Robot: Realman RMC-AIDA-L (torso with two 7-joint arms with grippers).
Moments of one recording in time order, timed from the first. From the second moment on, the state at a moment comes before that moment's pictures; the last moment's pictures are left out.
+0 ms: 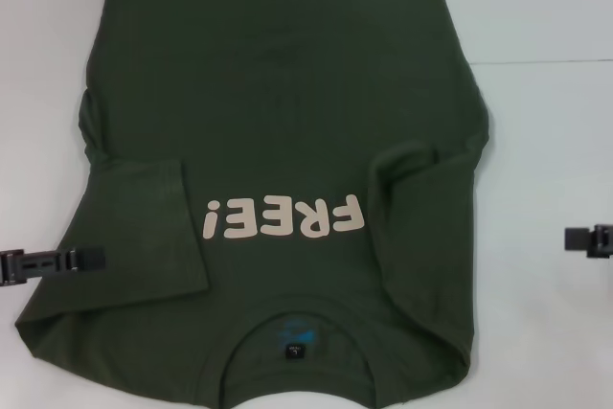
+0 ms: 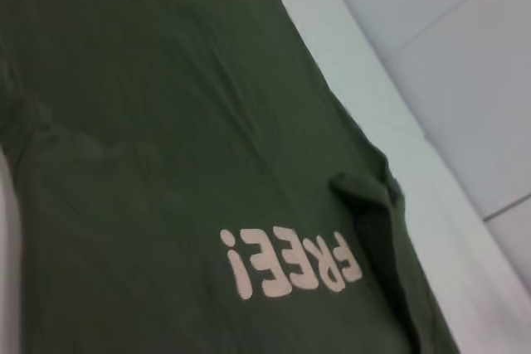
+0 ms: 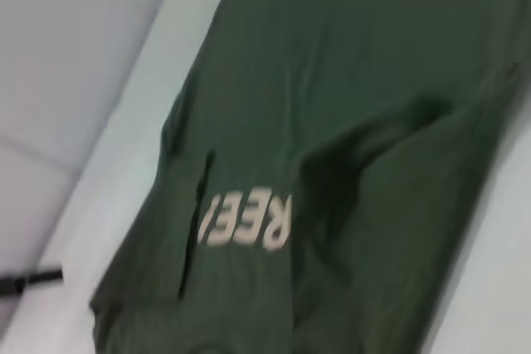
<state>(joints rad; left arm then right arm) -0.45 -2.01 0.34 0.86 2.34 1.77 -2.07 0.41 1.87 -0.69 -0.77 -2.09 -1.67 2.23</state>
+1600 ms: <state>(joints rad) -0.49 -2.01 0.55 0.95 2.68 1.58 -2.01 0.60 2.02 -0.72 -1.10 -2.42 -1.84 2.32</state>
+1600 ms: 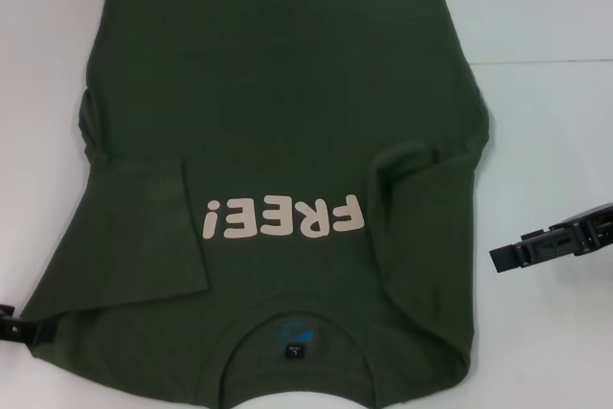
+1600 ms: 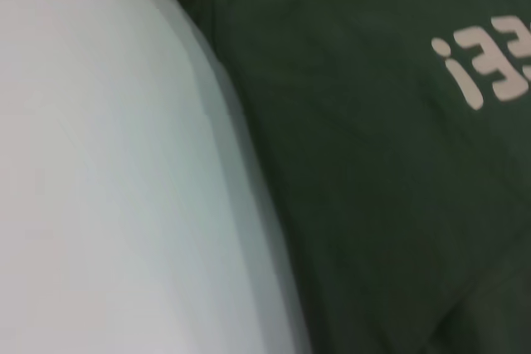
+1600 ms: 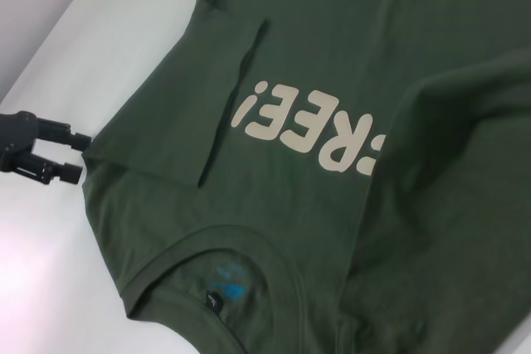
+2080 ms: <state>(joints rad) -0.50 -2.03 0.63 0.99 2.72 1.53 -2.00 0.61 2.02 -0.72 -1.10 -2.42 -1.83 2.32</state>
